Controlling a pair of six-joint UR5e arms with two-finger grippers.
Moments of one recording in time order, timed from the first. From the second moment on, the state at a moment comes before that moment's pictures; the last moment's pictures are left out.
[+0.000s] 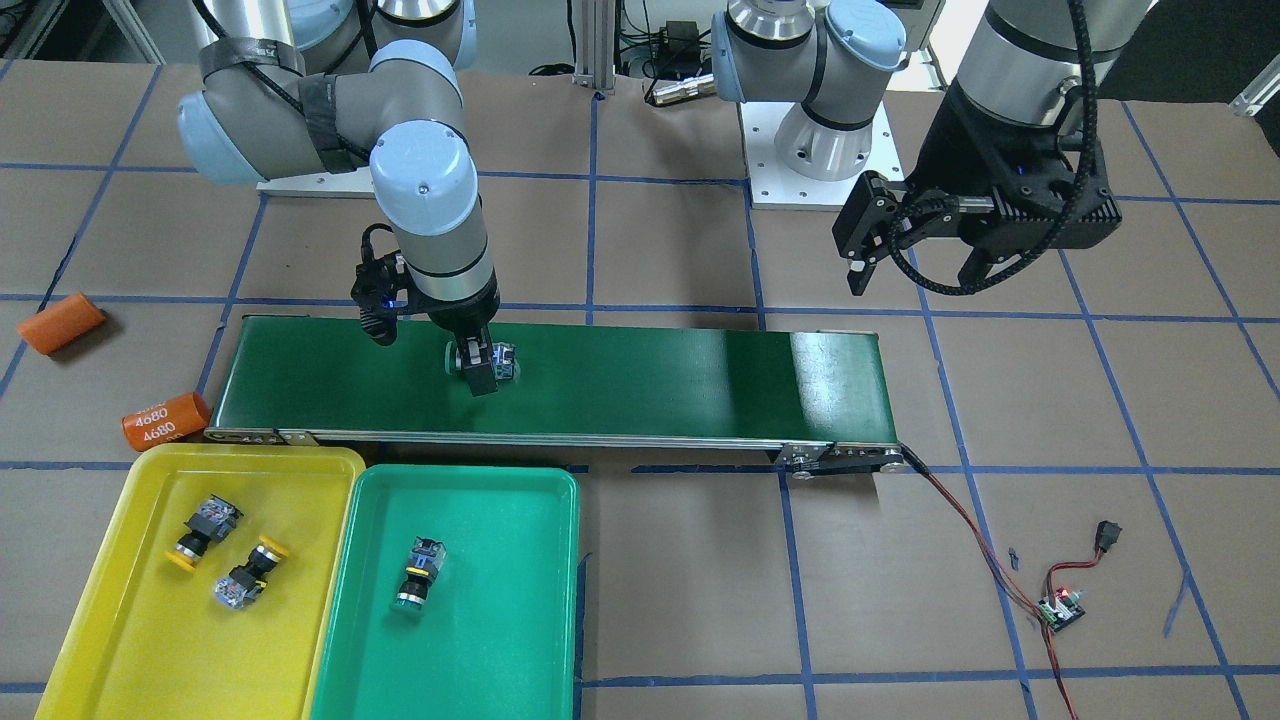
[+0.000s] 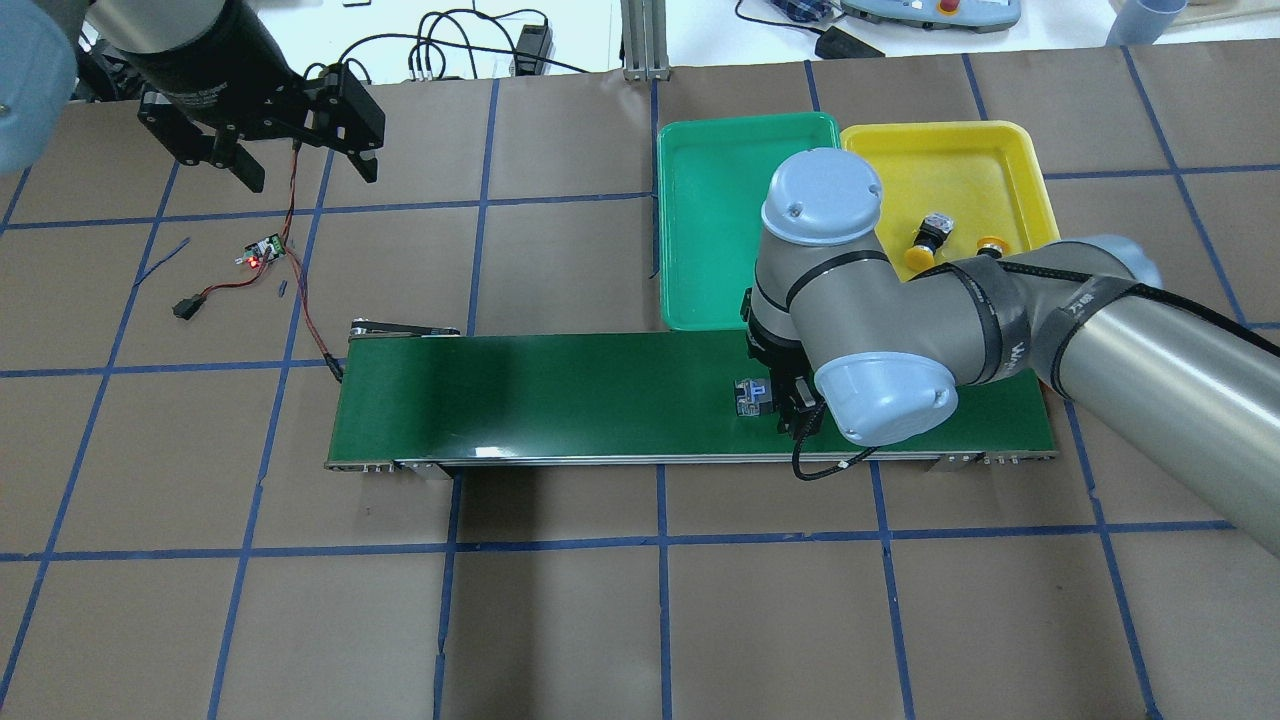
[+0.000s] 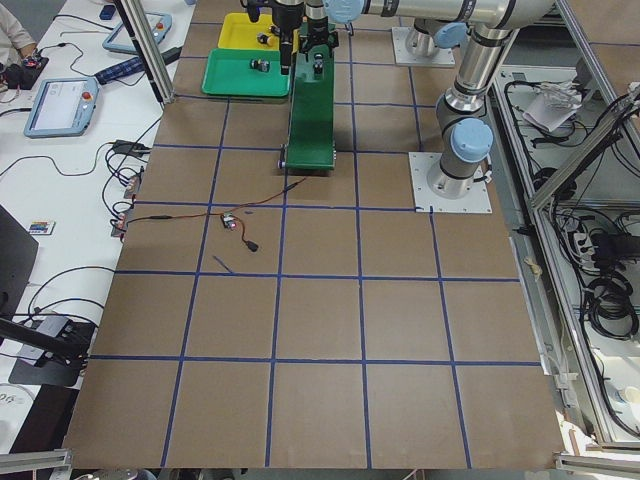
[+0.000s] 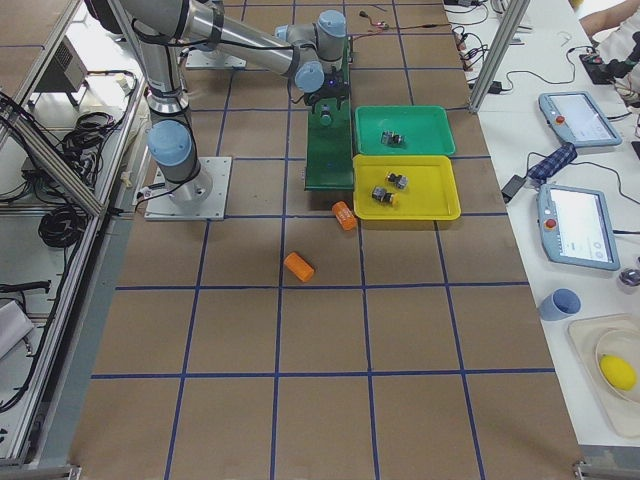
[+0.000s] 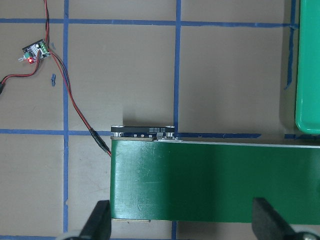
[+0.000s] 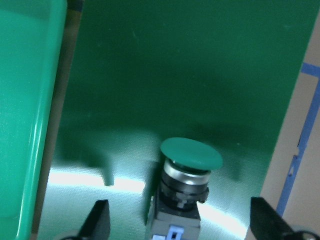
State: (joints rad) left arm -1.54 -1.61 -1.47 -1.52 1.56 0.00; right arm 1.81 -1.37 1.96 -2.11 -1.56 1.56
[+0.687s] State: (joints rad) left arm -1.54 -1.62 -1.47 -1.52 1.56 0.00; right arm 1.80 -1.36 1.96 -2.11 -1.57 1.46
